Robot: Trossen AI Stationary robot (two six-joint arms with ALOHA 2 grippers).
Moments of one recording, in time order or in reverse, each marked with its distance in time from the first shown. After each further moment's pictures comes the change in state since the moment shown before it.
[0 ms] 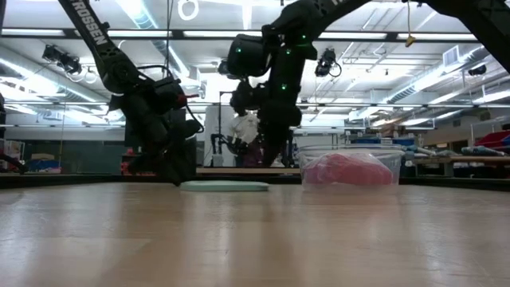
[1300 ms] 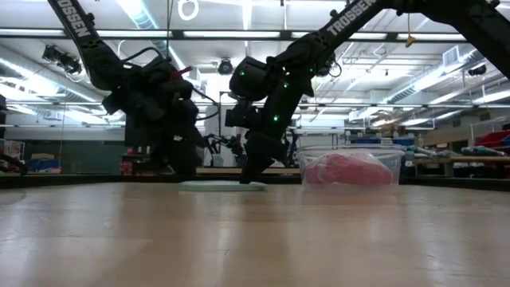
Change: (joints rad) left arm -0.140 -0.088 -0.120 0.303 0.353 -0.014; right arm -0.067 0.044 -0.153 0.422 -0.074 -0.154
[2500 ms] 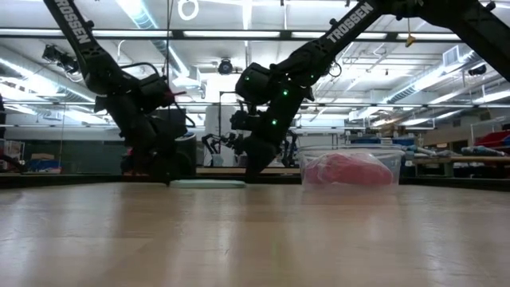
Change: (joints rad) left arm 0.164 0.000 -0.001 -0.196 -0.424 0.139; right arm -0.073 -0.002 -0.002 0.056 0.120 0.175
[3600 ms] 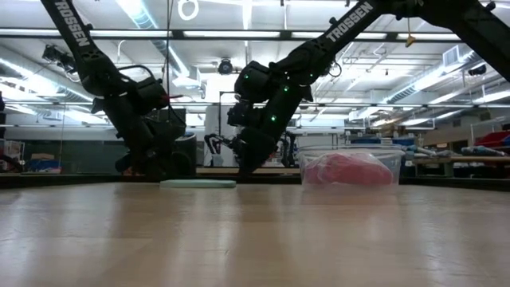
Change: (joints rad) left arm 0.088 0.000 0.001 0.000 -0.008 0.001; right arm 0.001 0.000 0.011 -0.003 -0.176 -0.050
